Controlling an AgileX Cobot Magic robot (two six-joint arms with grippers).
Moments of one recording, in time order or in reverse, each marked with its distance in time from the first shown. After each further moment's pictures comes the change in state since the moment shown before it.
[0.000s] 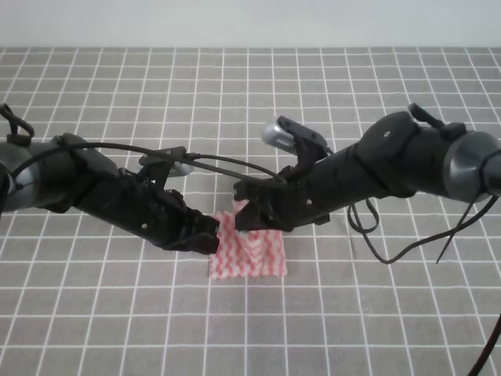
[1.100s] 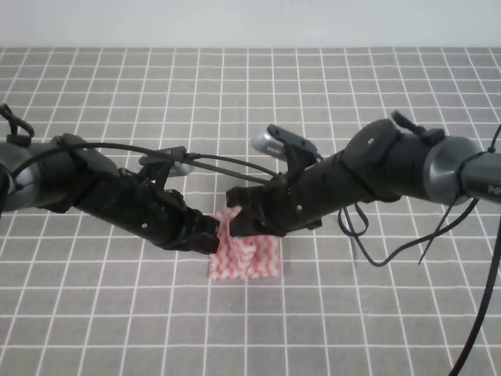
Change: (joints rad) left arm 0.000 0.004 0.000 -0.002 -0.001 0.002; right arm 0.021 0.042 -0.036 -0.007 -0.006 0.001
